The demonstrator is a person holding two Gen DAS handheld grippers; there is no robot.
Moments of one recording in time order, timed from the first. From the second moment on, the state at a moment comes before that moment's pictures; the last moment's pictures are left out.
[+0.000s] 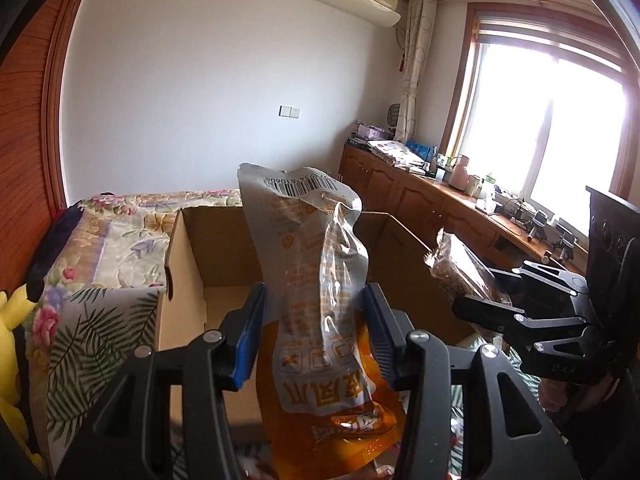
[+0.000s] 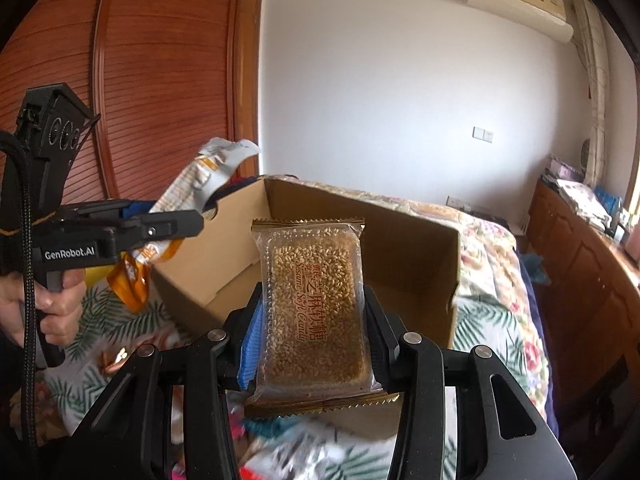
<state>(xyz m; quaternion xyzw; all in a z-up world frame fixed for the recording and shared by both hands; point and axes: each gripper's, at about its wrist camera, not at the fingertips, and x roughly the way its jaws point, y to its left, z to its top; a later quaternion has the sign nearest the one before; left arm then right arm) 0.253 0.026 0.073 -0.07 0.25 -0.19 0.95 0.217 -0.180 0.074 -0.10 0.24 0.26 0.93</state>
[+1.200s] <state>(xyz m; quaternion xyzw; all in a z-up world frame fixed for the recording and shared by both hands) 0.304 0.013 0.048 -0.03 0.30 -0.14 0.94 0.282 -0.162 0.040 -0.13 0.28 0.21 0.93</state>
